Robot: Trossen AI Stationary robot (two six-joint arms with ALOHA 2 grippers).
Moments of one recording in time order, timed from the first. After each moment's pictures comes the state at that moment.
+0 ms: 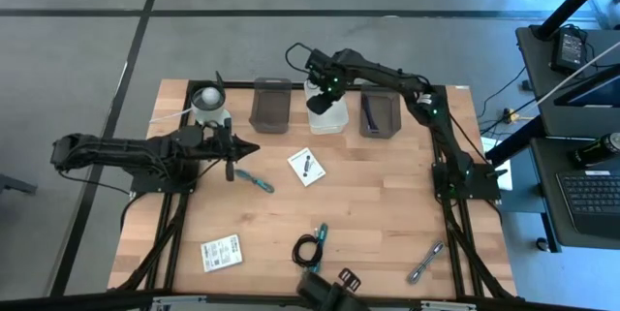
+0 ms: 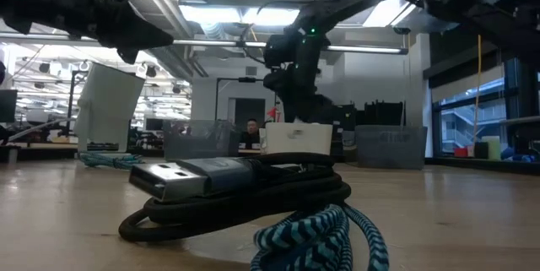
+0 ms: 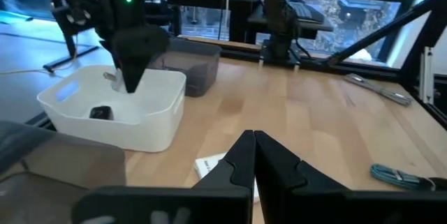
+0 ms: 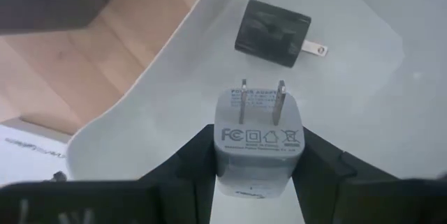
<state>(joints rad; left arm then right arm) 0.11 0.53 0.22 0.15 -0.08 -0.12 -0.56 2.31 2.11 -1.17 -0.10 0.18</state>
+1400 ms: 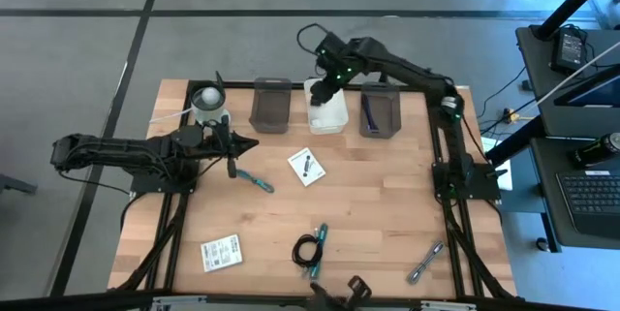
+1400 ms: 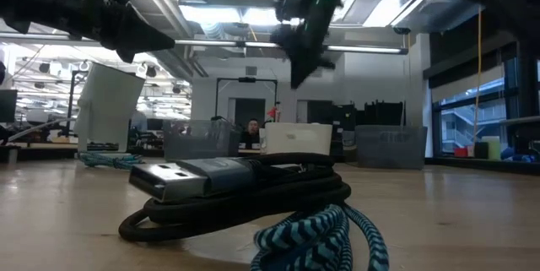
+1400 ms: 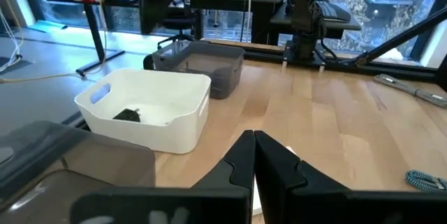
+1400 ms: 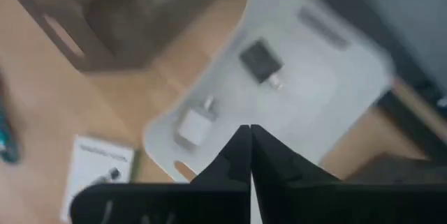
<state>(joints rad) 0.12 0.53 0.22 0.15 -0.16 -0.08 -0.53 2.09 2.10 -1.15 -0.03 0.25</state>
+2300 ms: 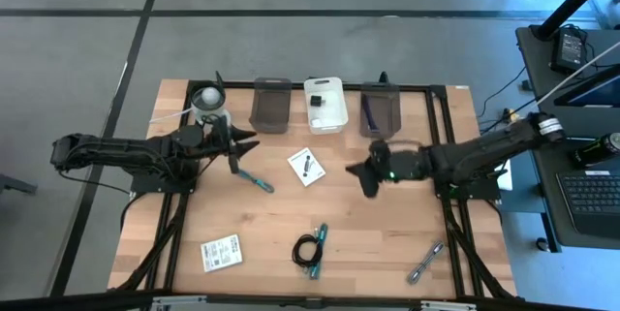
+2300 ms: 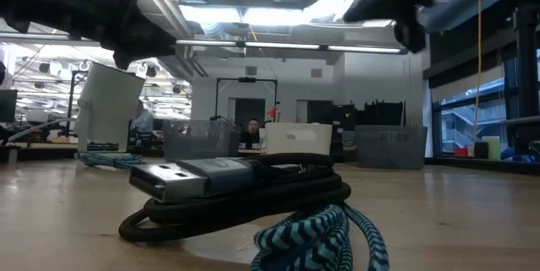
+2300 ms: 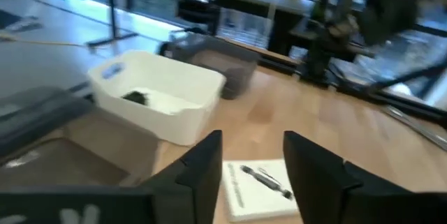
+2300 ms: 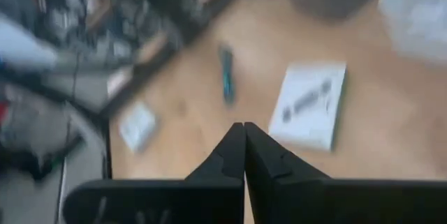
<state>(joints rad) 0.12 0.54 0.22 0.16 -0.25 -0.27 0.25 1.15 0.70 -0.02 0.35 0.86</state>
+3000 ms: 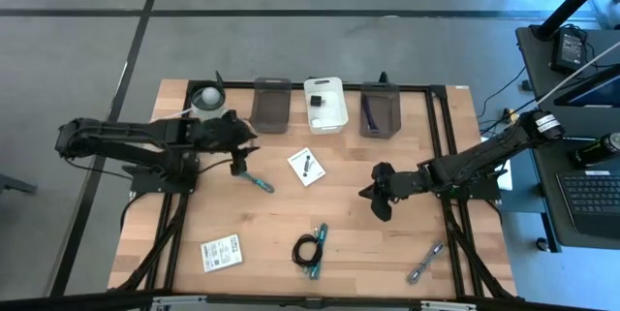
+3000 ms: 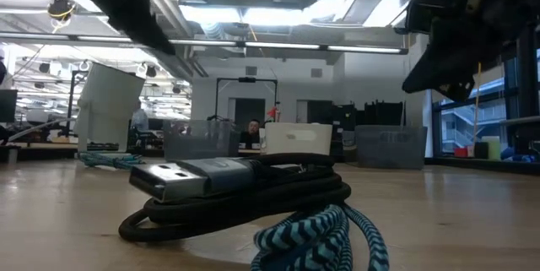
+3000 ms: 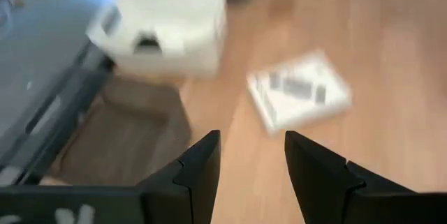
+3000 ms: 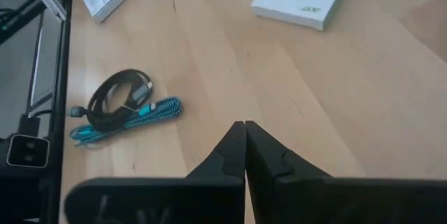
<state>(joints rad) 0.07 0.87 0.70 -0.55 -0.26 -0.04 0.36 1.16 0.50 -0.02 0.24 0.77</state>
